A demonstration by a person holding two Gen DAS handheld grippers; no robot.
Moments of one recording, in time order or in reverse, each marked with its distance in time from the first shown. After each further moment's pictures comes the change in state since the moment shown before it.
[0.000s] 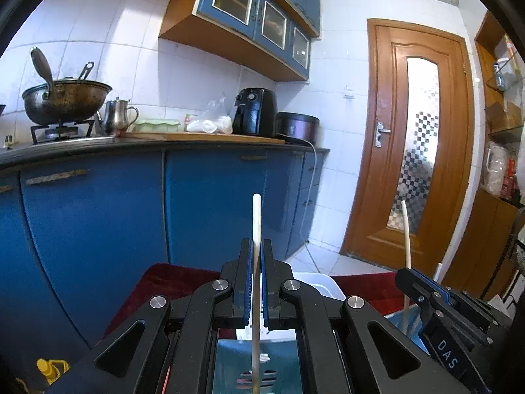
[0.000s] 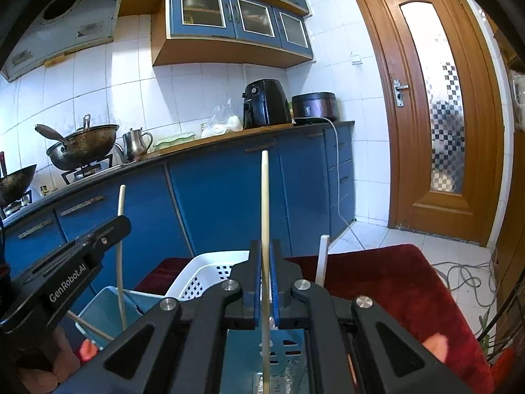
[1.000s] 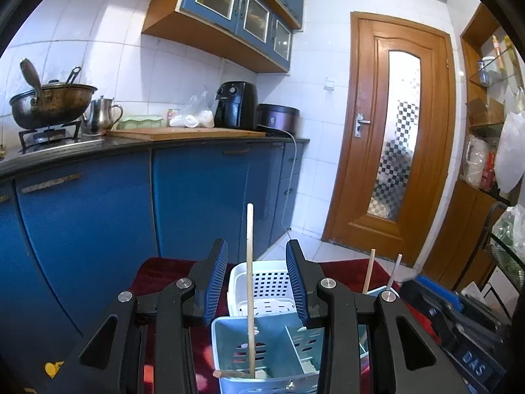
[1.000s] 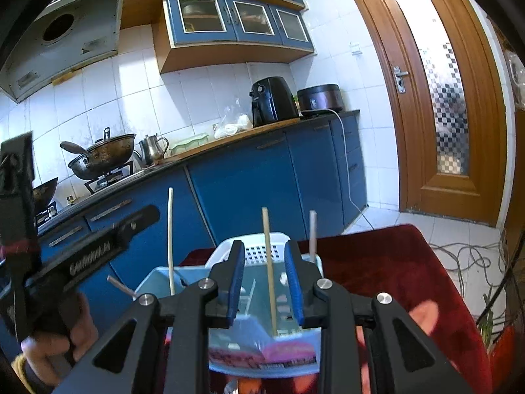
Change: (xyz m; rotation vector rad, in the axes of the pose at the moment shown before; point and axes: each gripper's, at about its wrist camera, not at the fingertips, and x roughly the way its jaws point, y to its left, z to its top) left arm -0.035 -0.001 0.020 0.031 0.064 -0.088; right arm -0.064 -0.005 0.000 0.069 0.044 0.066
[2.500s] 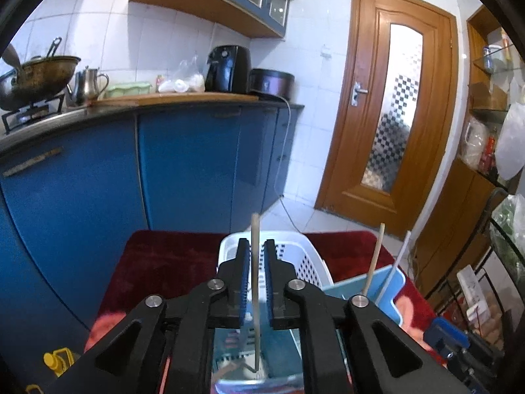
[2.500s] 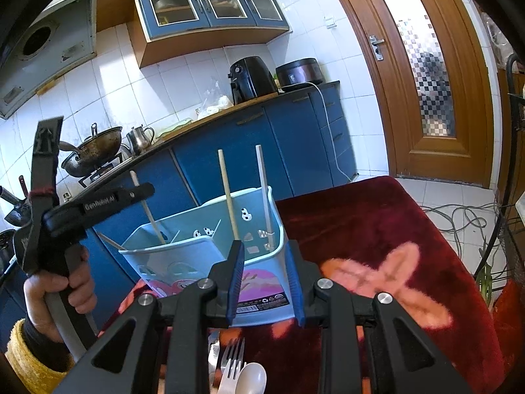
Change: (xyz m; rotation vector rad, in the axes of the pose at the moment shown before) left arm 0.029 0.001 -0.003 -0.008 0.164 -0.037; right arm -0.026 -0.034 -0.042 0.104 0.077 -0.016
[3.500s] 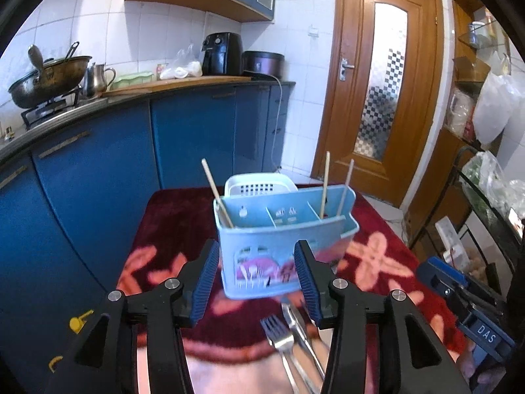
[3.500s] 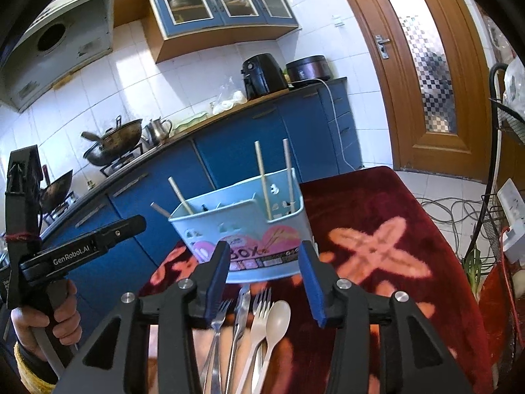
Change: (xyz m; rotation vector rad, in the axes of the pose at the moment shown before) left arm -0.116 -0.009 -0.050 0.059 0.106 0.010; right arm -0.077 0.026 -0.018 -0.020 0.048 0.039
